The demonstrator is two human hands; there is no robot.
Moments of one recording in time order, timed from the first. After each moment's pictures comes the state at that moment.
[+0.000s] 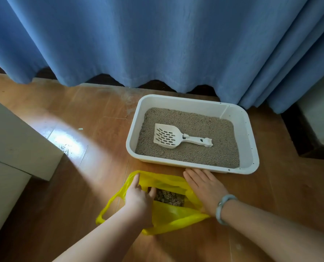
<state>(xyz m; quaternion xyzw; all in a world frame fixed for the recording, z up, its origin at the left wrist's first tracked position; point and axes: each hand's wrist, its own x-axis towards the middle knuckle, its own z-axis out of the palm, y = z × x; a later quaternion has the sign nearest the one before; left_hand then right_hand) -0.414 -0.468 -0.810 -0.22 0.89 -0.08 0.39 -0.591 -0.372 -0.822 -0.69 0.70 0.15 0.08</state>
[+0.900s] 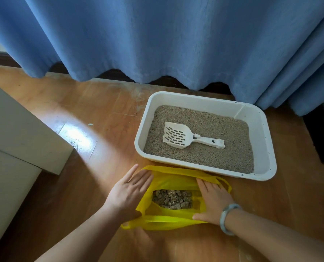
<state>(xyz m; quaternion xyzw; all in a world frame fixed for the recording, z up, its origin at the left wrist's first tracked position) -0.353 -0.509 -0.836 -0.21 0.96 -0.01 0.21 -0.594 -0.369 -0.859 -0.63 0.74 0.14 0.20</state>
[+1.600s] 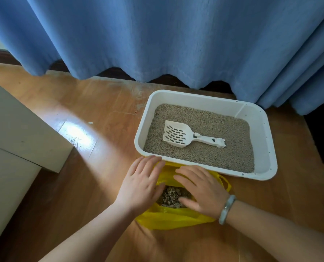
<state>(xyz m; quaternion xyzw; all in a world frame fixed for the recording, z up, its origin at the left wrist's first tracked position) -0.388 -0.495 -0.825 -0.28 0.95 0.03 -0.13 -0.586 -0.394 -0.844 -0.80 0.59 -0.13 0.01</state>
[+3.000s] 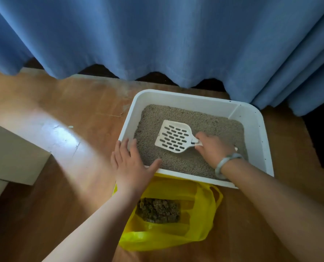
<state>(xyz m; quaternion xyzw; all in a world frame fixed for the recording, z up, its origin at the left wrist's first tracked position) -0.460 -0.535 -0.844 -0.59 0.78 0.16 -0.11 -0.685 -0.480 -0.819 -0.60 0.79 0.01 0.10</state>
